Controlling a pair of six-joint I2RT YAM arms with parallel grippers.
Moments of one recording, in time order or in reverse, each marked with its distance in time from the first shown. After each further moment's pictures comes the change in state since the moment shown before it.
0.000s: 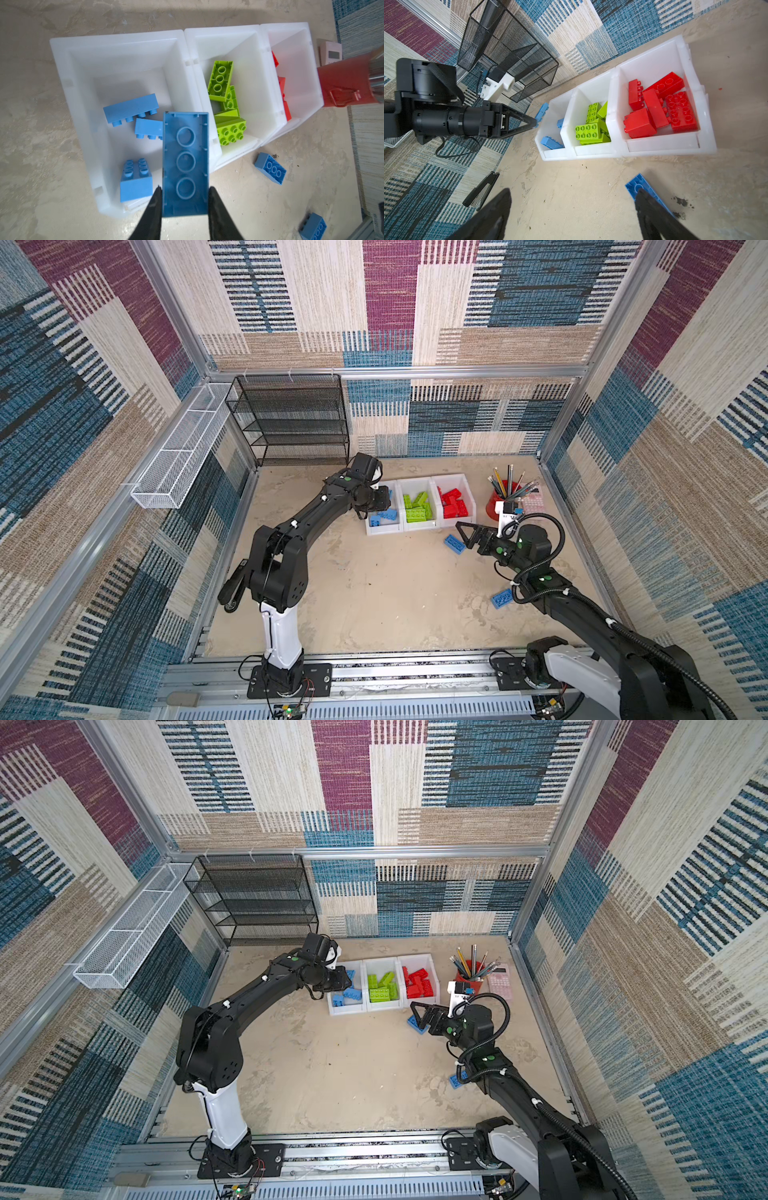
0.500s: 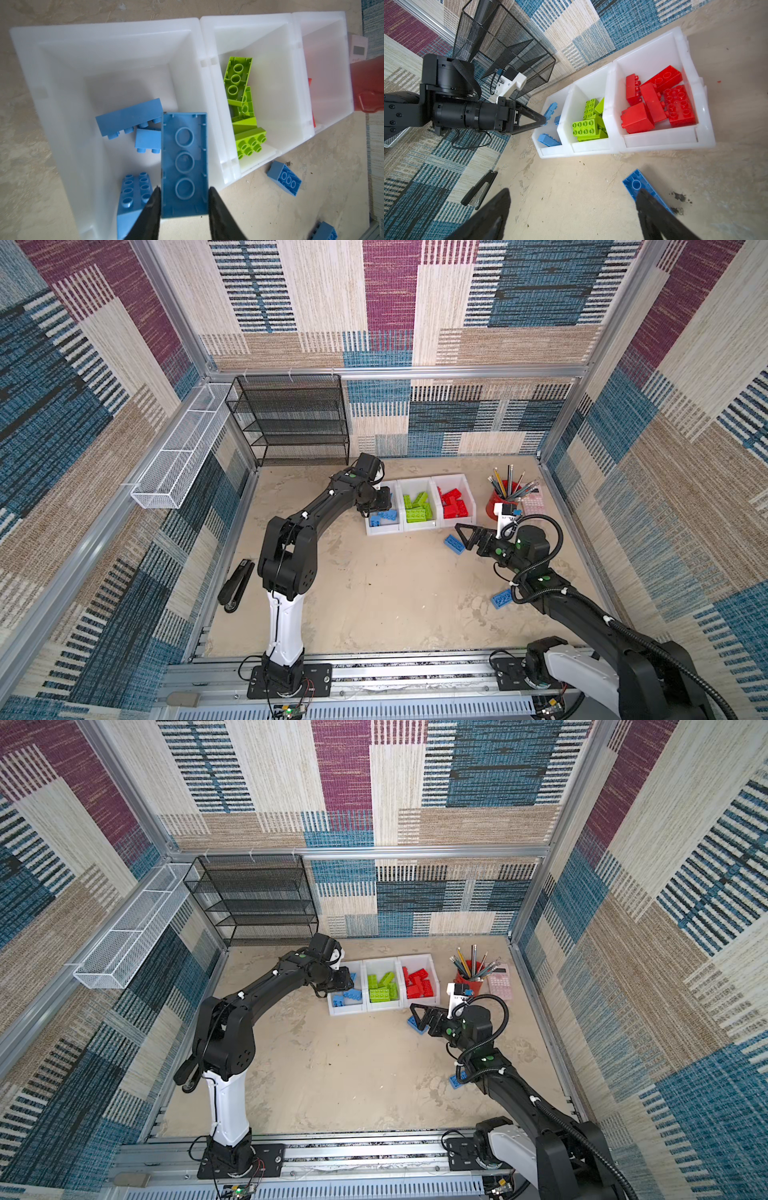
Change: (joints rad) left arm 0.009 0.085 0.060 -0.022 0.016 0.007; right arm 0.000 0.003 -0.016 0.006 0.000 -0.007
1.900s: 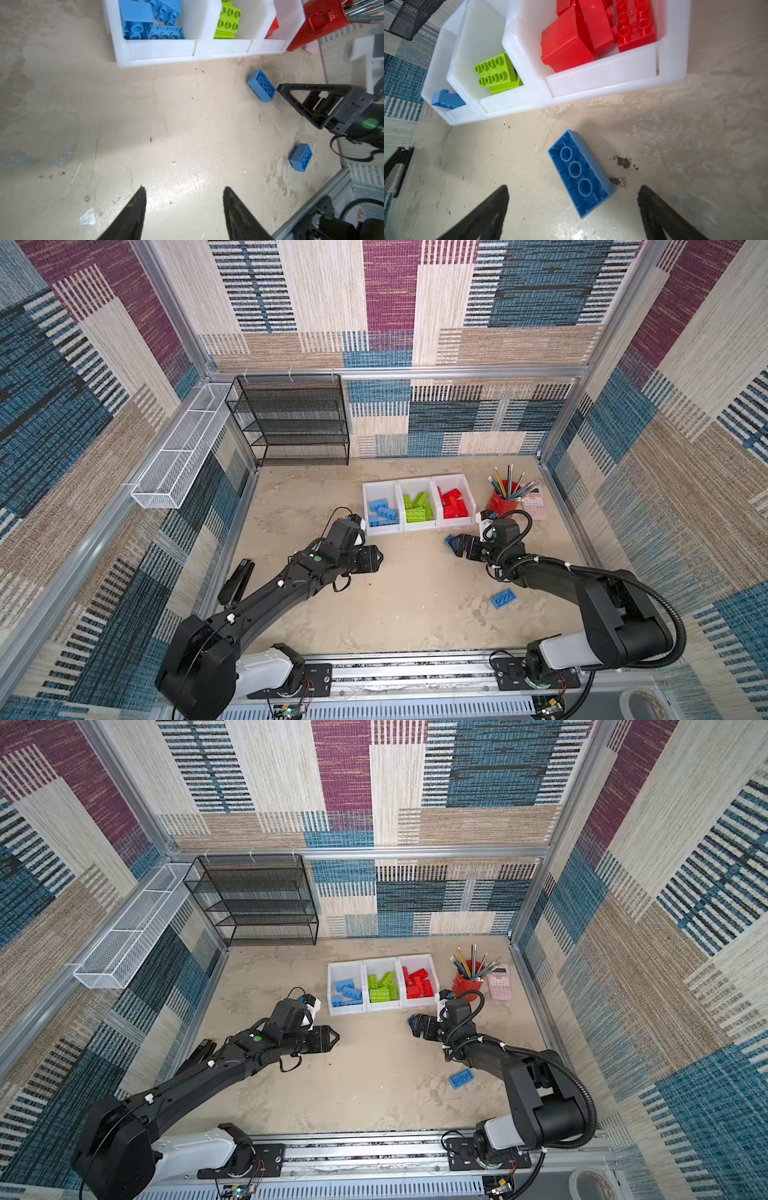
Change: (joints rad) left arm -0.149 -0.813 -0.956 0.303 -0.076 -0.181; right arm 0.001 0.443 0.138 -0.131 0.075 -0.180
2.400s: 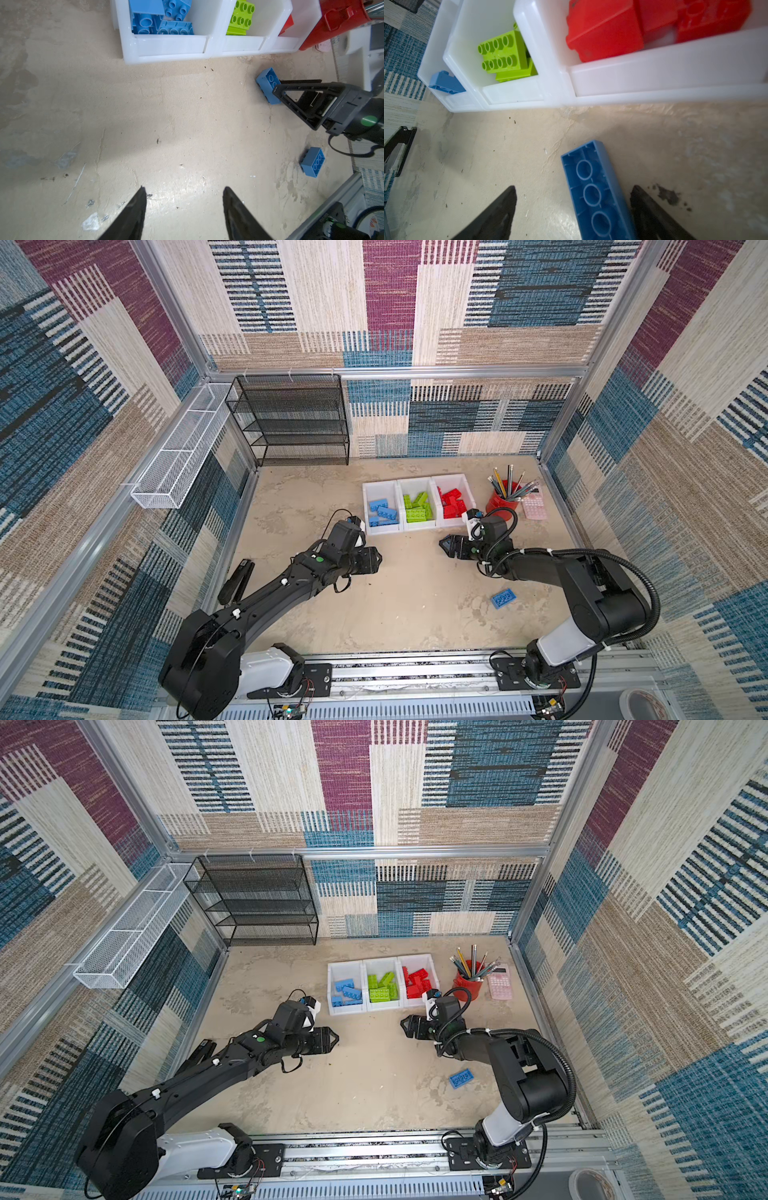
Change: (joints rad) left arm 0.000 0.034 -0.009 0.035 -0.002 0.000; right arm 0.074 0.113 0.053 0.039 -0.025 -0.039
